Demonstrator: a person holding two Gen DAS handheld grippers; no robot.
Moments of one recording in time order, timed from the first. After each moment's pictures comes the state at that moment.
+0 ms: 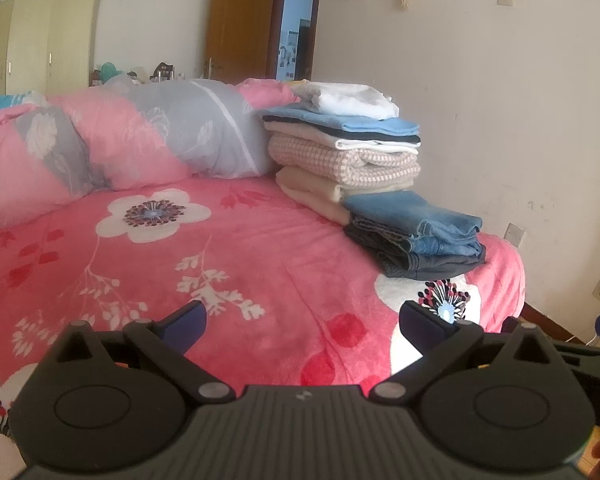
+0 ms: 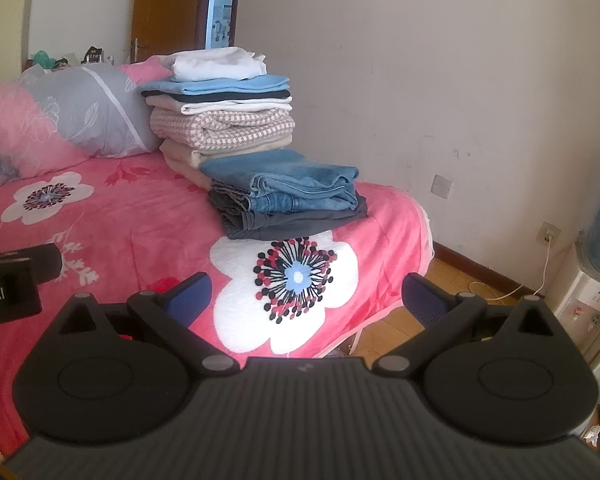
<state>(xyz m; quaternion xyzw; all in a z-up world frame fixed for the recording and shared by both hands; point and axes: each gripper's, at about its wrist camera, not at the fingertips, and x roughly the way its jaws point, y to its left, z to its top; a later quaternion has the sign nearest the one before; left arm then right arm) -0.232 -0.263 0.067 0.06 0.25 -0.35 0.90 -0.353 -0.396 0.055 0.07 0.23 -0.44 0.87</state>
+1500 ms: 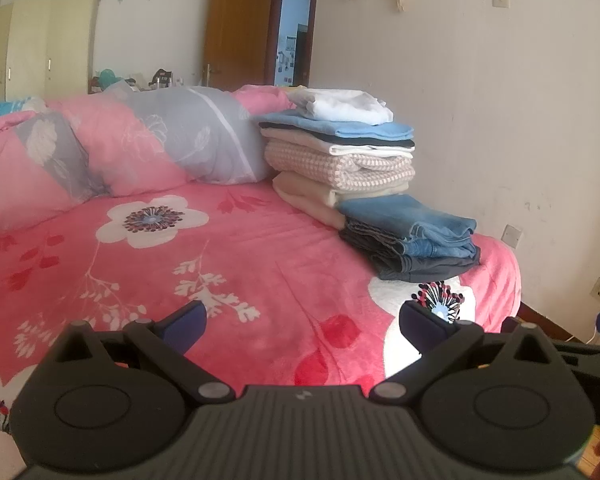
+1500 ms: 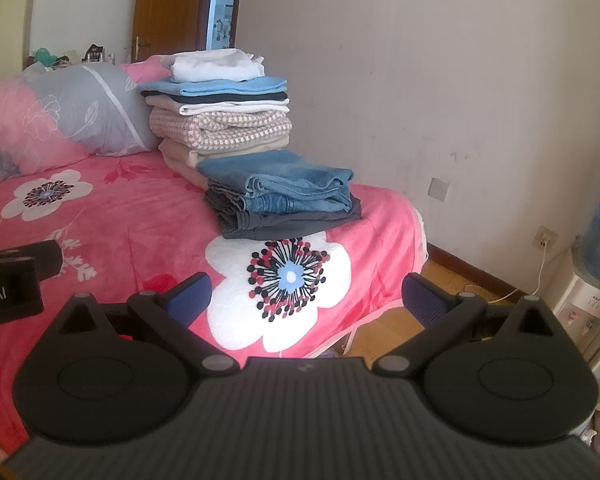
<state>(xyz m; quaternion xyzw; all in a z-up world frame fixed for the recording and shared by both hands) -0.242 -0.264 0.071 0.06 0.24 -0.35 0.90 -0.361 -0.395 0.059 0.07 0.23 -0.44 0.87</state>
